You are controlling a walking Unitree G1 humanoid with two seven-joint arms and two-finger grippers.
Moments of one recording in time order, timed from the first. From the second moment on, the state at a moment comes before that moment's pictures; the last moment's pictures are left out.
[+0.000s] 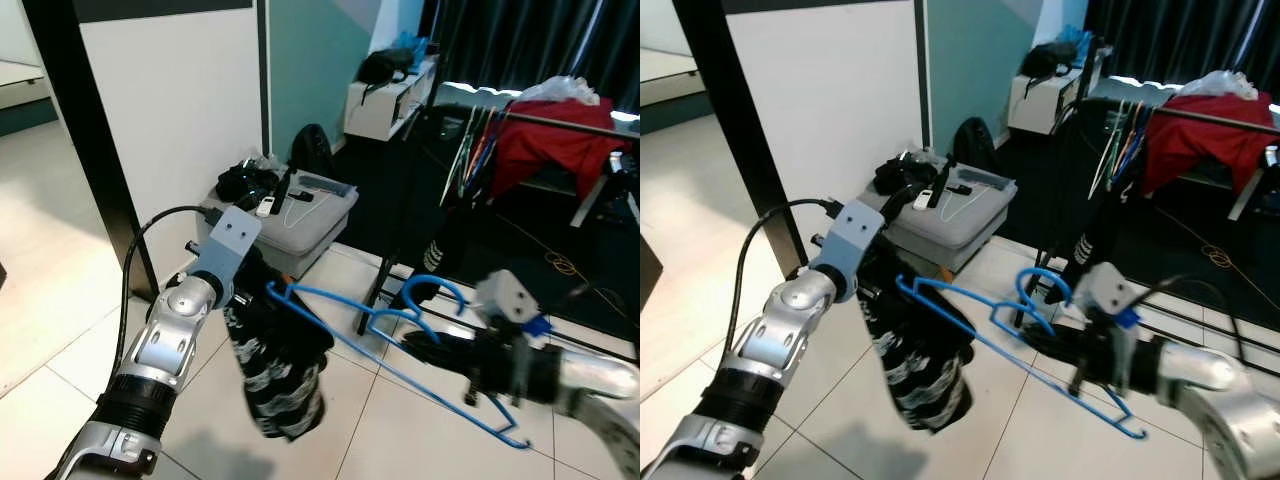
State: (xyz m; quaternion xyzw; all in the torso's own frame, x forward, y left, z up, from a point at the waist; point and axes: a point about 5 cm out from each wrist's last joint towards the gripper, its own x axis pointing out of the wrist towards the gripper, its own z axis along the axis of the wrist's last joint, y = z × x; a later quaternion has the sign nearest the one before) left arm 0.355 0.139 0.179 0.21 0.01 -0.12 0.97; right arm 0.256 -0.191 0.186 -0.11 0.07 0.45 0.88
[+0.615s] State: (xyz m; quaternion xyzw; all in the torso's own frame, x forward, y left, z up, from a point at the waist) left arm 0.345 0.111 0.191 0.20 -0.01 -0.14 0.97; right arm 0.292 -0.167 0.182 -0.13 0.07 0.40 0.90
